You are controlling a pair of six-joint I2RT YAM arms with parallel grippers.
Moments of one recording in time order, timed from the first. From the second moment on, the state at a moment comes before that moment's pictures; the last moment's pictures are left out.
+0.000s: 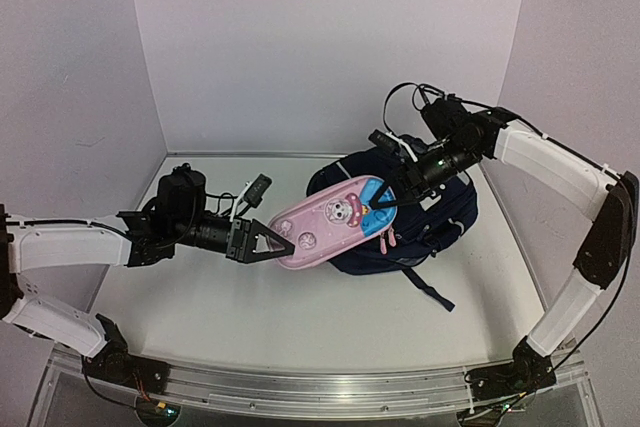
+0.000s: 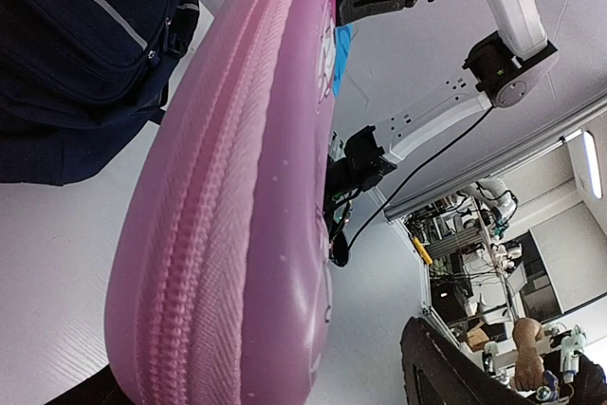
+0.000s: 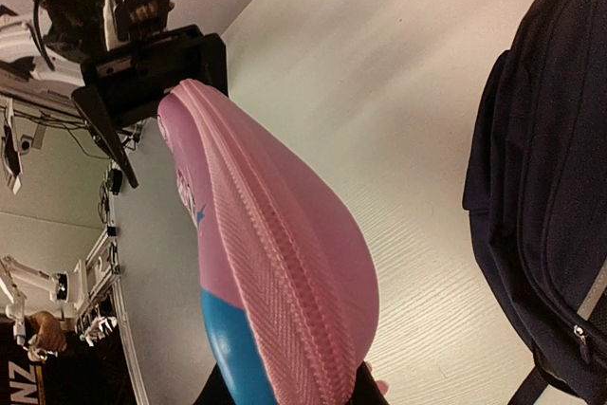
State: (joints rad) left arm -0.79 1.26 0.71 0.23 0.79 -0.65; right arm 0.54 1.66 1.59 -1.01 -0.86 -0.09
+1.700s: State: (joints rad) left arm -0.75 0.74 0.51 -0.03 -0.14 -1.02; right arm 0.91 2.11 1.69 -0.60 0.38 -0.21
